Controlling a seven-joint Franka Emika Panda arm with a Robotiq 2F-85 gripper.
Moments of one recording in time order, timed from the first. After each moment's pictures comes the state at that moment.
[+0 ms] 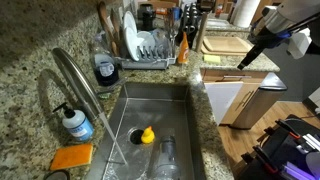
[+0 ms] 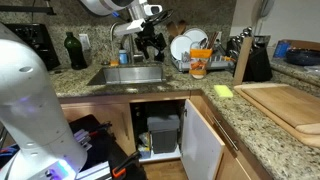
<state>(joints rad) 0.01 -0.48 0.12 -2.66 -0.16 2.48 0.02</state>
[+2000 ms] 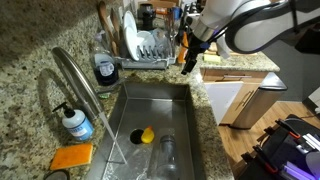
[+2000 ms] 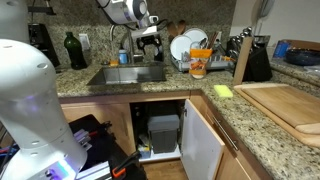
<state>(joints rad) 0.19 0.15 0.20 -2.10 -0.21 2.58 -0.22</state>
